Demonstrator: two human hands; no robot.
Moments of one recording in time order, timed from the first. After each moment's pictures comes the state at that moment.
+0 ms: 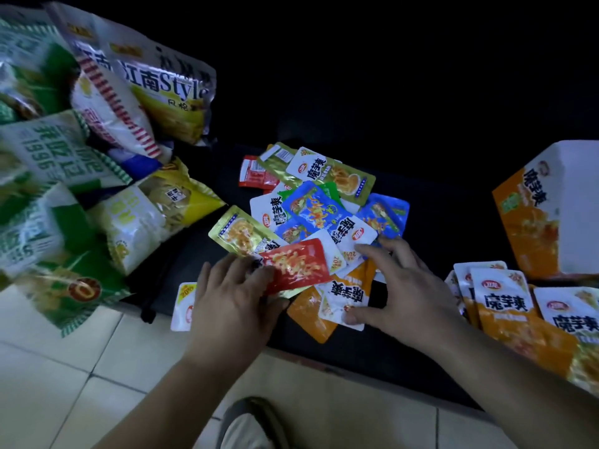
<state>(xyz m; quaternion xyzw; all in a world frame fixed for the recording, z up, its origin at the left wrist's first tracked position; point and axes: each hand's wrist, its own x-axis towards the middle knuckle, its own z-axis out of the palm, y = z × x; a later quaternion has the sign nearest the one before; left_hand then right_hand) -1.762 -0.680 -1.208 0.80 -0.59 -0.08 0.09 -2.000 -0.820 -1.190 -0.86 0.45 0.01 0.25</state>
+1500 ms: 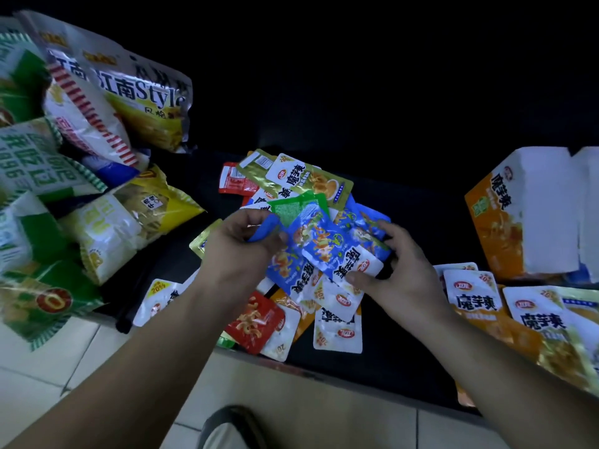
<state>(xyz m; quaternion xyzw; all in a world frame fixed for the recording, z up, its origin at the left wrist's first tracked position) -1.784 -0.762 -1.161 0.71 -0.26 -0.40 0.53 -2.010 -0.836 -1.188 -0.68 0.56 -0.19 0.43</state>
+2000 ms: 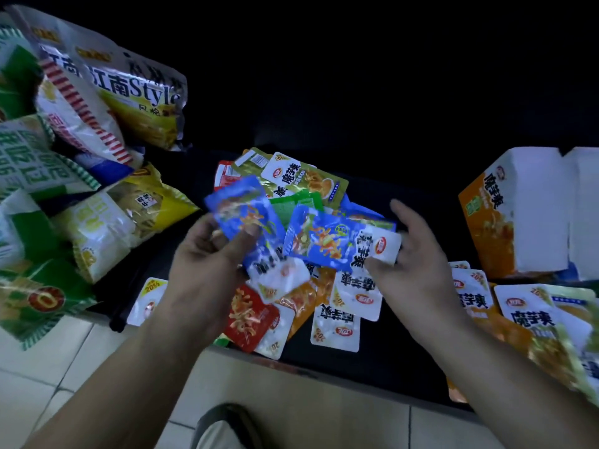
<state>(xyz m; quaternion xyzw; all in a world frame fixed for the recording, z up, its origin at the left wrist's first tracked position) -1.787 -0.735 -1.145 0.61 -0.14 -0.45 0.64 -2.011 -0.826 -1.161 -0.59 0.55 -0.30 0.52</state>
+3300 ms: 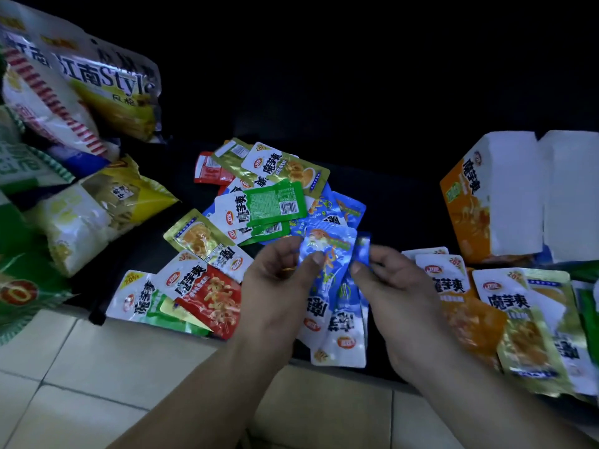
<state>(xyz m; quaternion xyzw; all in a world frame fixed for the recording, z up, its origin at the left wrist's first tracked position) -1.888 -0.745 -1.175 0.67 -0.15 -0.43 0.58 -2.023 -0.787 -1.146 -0.47 0.57 -0.31 0.60</state>
